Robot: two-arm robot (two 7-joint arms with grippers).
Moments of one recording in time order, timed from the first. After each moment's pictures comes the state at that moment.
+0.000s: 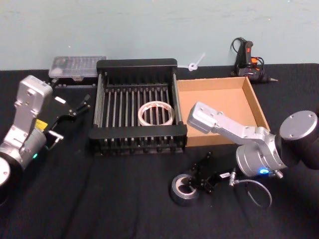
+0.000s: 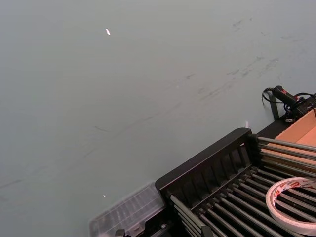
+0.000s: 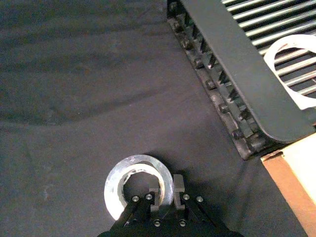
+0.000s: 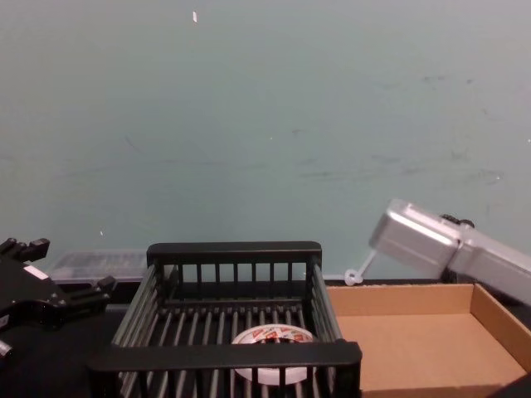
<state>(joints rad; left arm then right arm) -0.20 0.60 0.45 -1.41 -0.25 -0.12 0.03 0.54 0.64 -0.85 -1.54 0.30 0.59 0.76</state>
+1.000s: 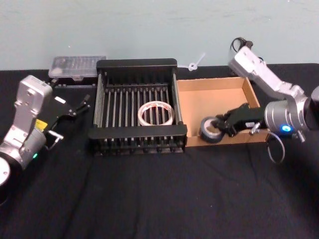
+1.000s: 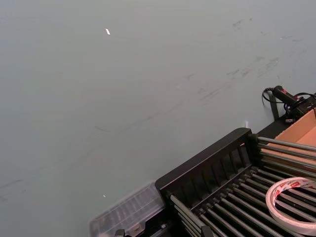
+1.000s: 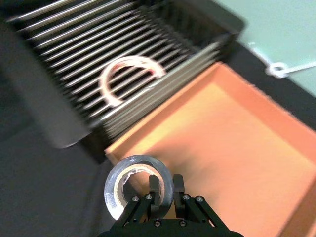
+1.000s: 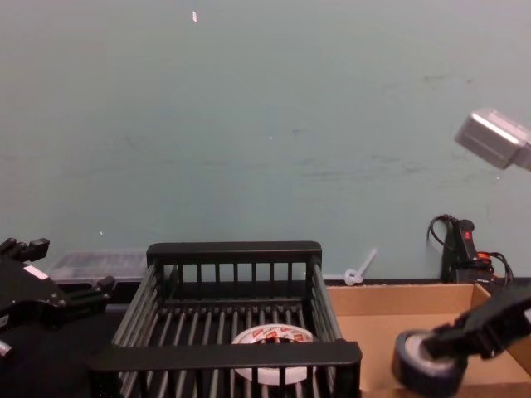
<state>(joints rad) -0.20 0.60 0.45 -1.41 -0.25 -0.12 0.03 0.57 0.60 -0.65 -1.41 0.35 0.62 0.57</state>
